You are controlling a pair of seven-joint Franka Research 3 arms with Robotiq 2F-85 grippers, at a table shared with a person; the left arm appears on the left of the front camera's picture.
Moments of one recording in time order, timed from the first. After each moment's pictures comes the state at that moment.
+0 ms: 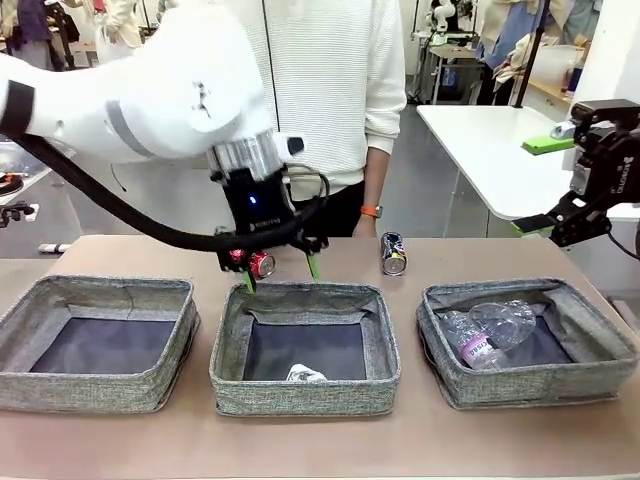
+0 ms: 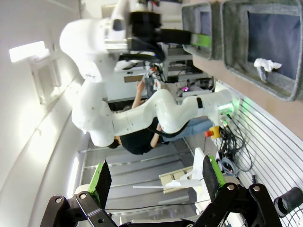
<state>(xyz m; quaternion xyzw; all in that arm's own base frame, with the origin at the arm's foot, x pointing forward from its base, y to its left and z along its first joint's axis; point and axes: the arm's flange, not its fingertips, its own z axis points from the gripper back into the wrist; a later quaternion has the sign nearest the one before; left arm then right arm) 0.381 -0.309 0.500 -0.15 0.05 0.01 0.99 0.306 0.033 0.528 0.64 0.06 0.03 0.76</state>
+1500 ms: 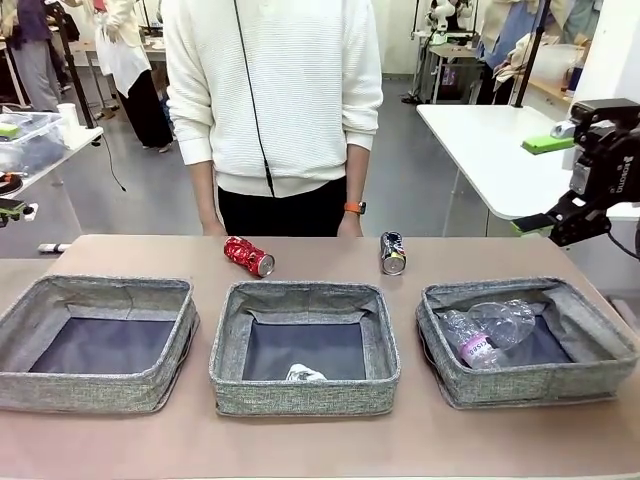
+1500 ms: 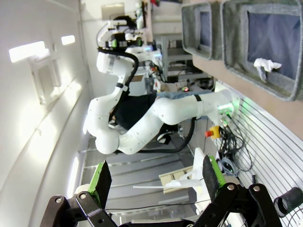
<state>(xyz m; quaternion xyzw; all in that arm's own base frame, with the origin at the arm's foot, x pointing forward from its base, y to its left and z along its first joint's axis) 0.319 0.083 0.537 -0.61 -0.05 0.06 0.79 0.306 0.034 0.528 0.64 0.06 0.03 0.76</state>
